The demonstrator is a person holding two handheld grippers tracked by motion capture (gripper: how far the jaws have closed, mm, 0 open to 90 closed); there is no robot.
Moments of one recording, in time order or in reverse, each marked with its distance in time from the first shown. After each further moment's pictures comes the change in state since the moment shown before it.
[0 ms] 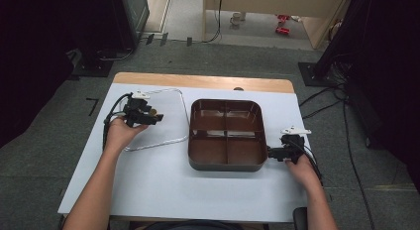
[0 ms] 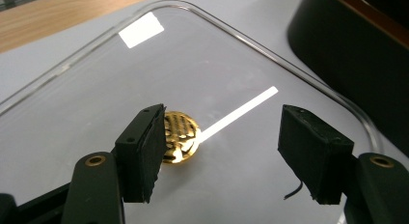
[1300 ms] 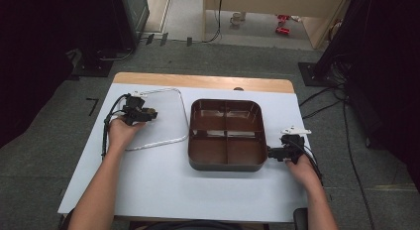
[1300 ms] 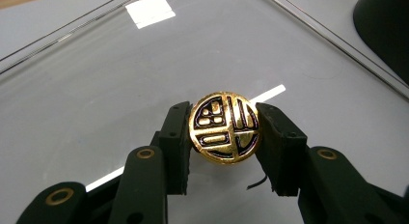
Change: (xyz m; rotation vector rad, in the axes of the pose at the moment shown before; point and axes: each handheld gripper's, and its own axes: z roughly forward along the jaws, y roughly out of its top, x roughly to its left) left arm 0.021 -0.011 0.019 0.060 0.052 -0.071; right arm 0.000 0.000 0.000 -0.001 0.000 0.000
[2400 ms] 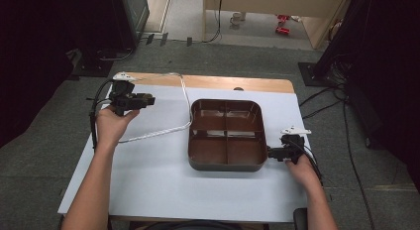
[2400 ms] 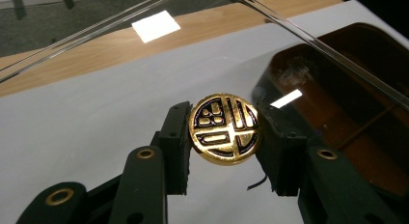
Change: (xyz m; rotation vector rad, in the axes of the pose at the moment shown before) left arm -0.038 0.050 -0.094 -0.134 -0.096 -0.051; right arm 0.000 0.000 0.000 0.001 0.000 0.001
